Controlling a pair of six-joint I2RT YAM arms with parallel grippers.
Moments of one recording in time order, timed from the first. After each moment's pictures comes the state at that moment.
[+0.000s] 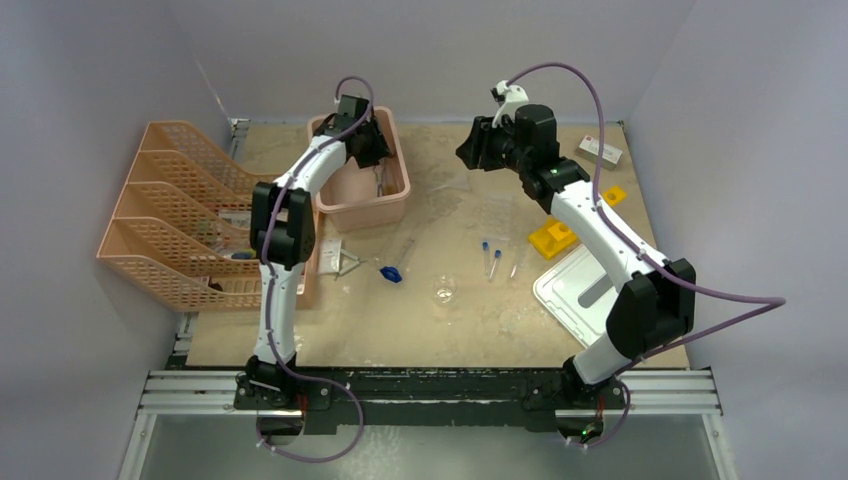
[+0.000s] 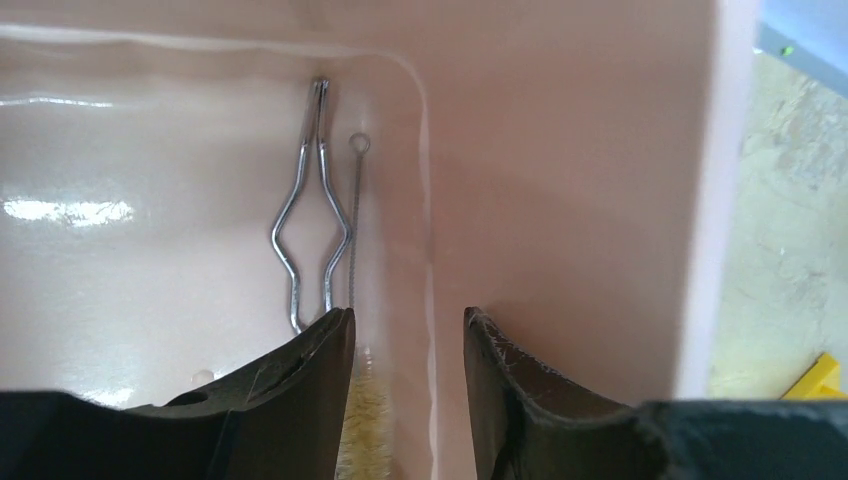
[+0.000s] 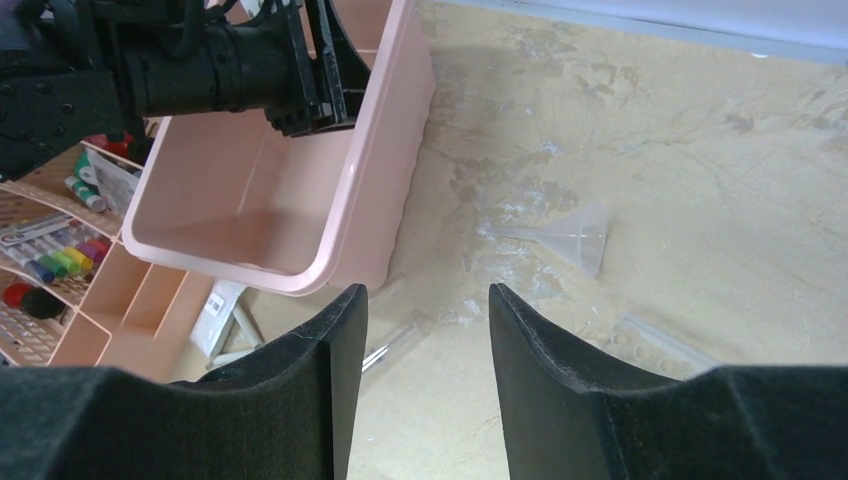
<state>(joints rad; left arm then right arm) -0.25 2.34 2.04 -0.50 0.08 -0.64 0.38 1.57 1.41 -0.20 -0.17 0.27</state>
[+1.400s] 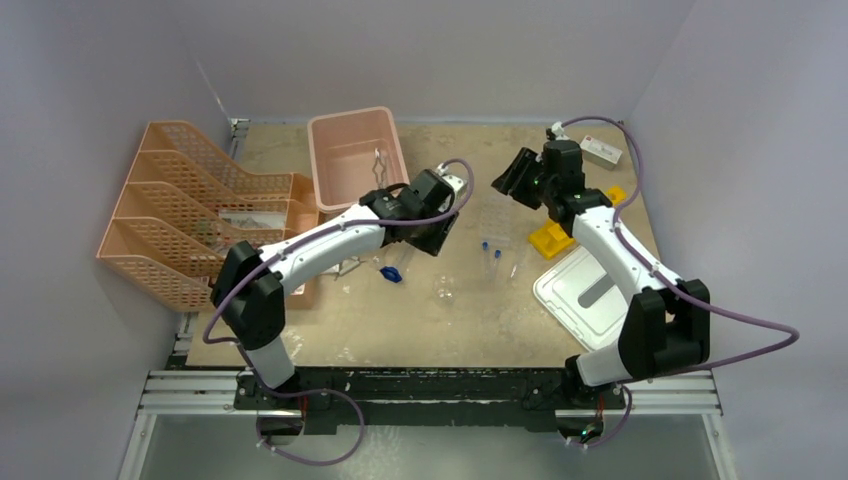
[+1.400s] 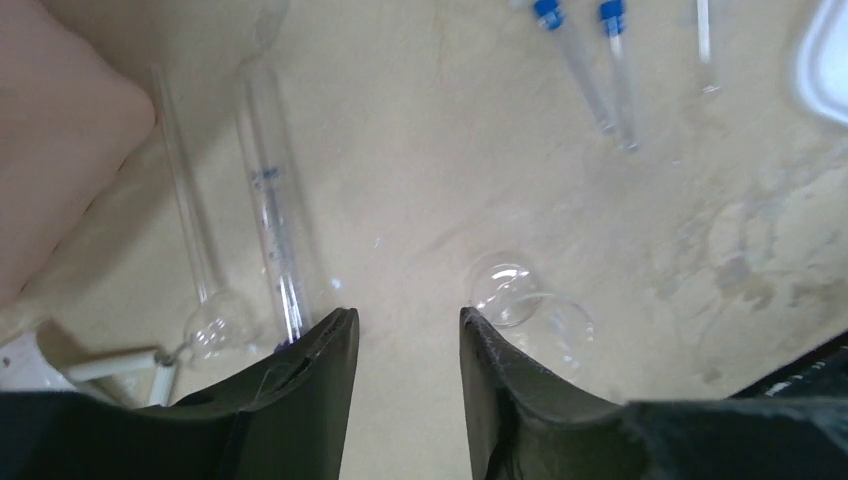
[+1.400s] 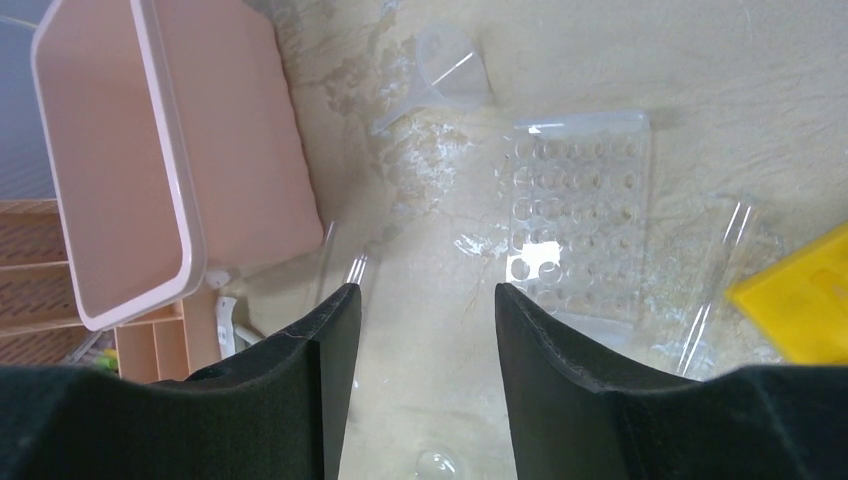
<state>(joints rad) -0.81 1.72 1.48 -0.68 -0.07 -0.24 0.23 1.45 1.13 -0.27 -0.09 0.66</state>
